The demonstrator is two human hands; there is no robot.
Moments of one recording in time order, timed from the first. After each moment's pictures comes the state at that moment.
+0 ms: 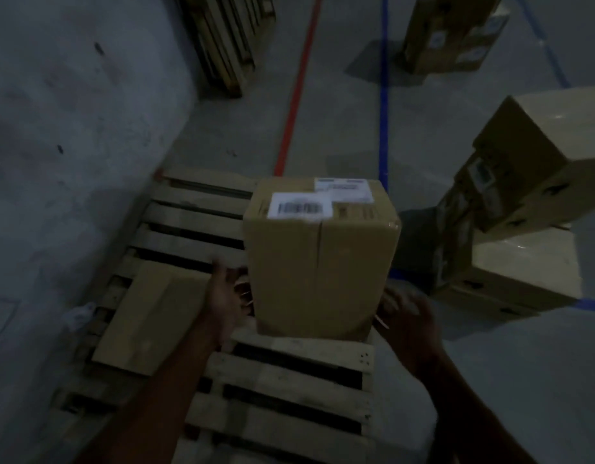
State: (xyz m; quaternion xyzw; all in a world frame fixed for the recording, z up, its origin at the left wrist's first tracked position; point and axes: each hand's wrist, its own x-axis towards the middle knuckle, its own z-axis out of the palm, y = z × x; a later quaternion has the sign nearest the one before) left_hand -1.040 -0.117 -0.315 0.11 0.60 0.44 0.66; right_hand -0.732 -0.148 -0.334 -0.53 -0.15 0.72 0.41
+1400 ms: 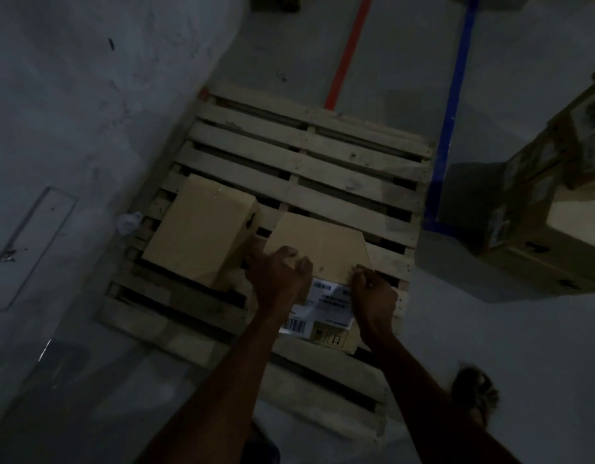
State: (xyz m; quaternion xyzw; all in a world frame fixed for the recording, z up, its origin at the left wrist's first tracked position) left_hand -1.037 -0.227 -0.407 0.42 0.85 0.19 0.25; right_hand -0.870 -0.228 -0.430 -0.75 -0.47 0.39 0.25
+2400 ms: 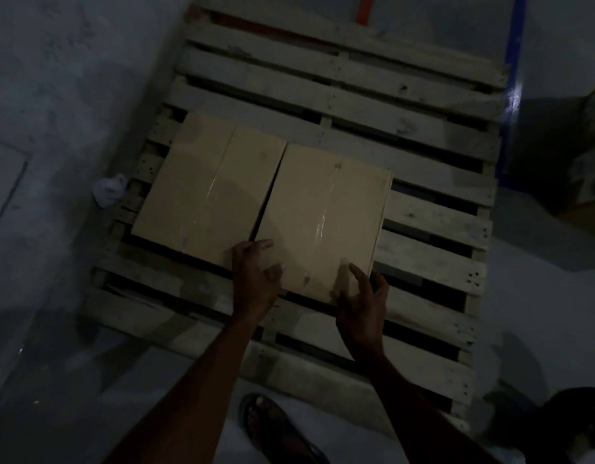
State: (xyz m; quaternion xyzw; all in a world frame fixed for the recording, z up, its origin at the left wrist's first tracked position) left_hand -1.213 -0.280 -0.623 0.46 0.78 0.32 0.29; right_hand -1.009 -0.305 -0.634 -0.69 -0.57 0.34 0.29
